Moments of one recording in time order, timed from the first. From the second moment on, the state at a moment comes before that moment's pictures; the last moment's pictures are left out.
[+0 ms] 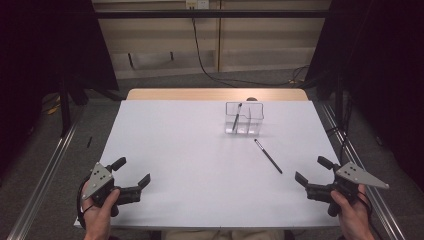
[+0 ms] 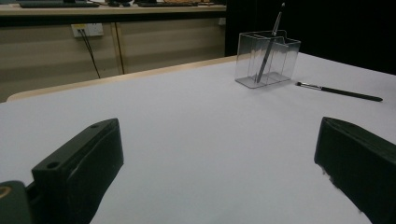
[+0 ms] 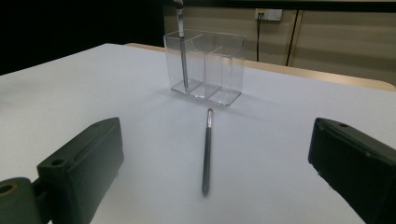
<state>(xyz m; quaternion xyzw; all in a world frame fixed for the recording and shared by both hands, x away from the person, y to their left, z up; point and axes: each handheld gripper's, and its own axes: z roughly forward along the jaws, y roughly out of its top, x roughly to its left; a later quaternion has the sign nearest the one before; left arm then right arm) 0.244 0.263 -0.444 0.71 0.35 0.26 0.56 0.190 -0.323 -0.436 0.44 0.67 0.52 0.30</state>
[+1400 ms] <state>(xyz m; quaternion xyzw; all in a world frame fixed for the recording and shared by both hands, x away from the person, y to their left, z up) 0.243 0.264 -0.441 0.71 0.34 0.26 0.56 0.248 -0.300 -0.417 0.40 0.69 0.53 0.28</state>
